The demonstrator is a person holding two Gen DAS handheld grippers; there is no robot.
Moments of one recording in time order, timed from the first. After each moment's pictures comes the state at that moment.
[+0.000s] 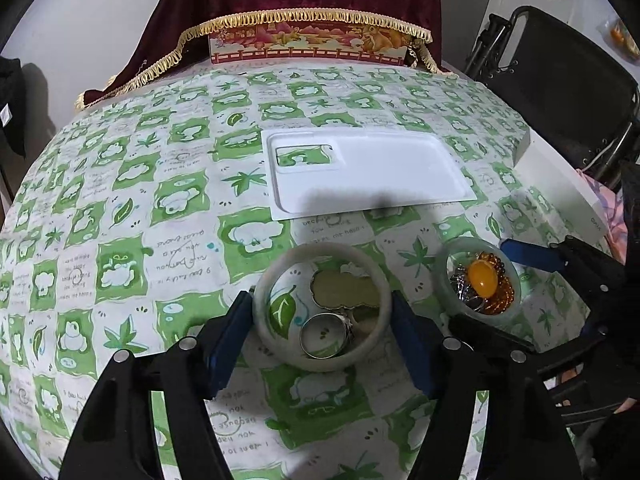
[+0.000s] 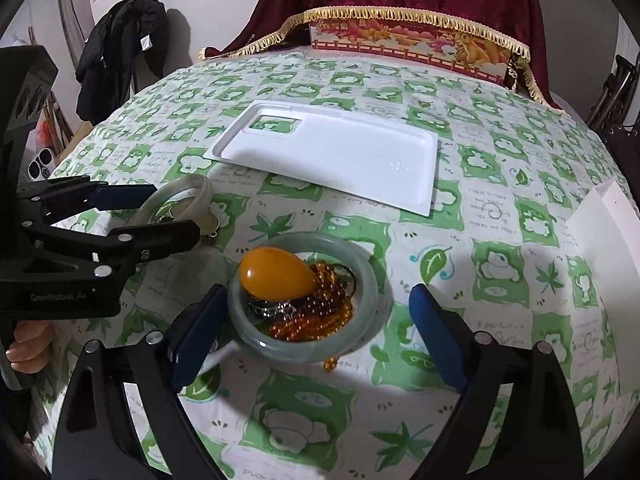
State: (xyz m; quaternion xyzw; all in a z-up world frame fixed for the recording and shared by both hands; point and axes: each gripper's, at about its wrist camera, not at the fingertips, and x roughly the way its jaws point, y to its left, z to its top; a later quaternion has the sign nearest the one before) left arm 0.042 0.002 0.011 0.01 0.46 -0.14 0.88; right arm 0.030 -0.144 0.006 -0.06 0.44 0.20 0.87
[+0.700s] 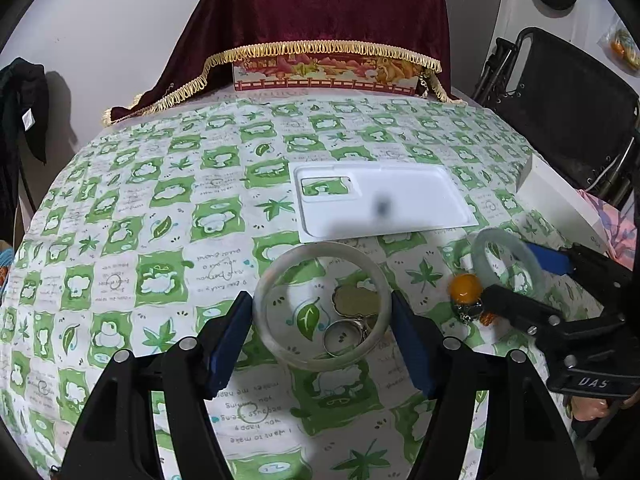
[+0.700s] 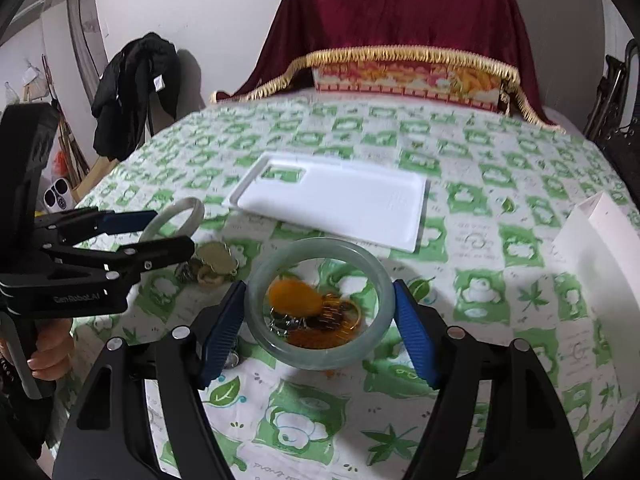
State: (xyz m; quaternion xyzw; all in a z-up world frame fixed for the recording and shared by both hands) left arm 0.026 0.011 0.033 0.00 0.42 -0.11 0.90; right arm 0.015 -0.165 0.037 -0.02 0.38 0.21 0.90
